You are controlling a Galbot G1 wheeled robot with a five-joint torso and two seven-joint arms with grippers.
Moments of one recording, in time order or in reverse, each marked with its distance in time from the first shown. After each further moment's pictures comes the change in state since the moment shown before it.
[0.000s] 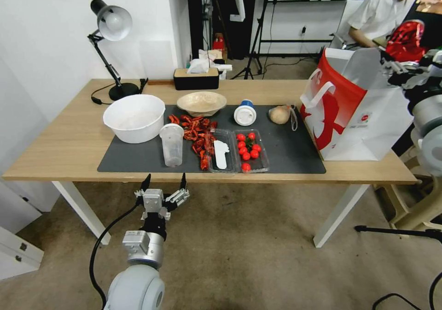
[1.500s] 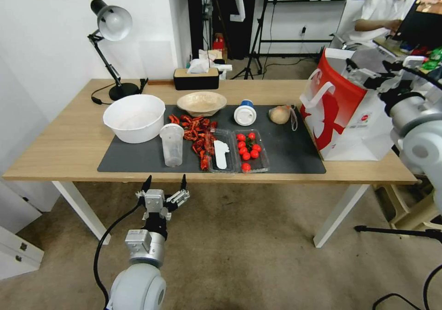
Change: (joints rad) left arm -0.014 -0.007 -0.007 0.025 0.001 0.003 0.001; right arm -0.046 0.001 -0.075 0.110 -0.004 0.115 -0.177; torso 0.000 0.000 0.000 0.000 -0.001
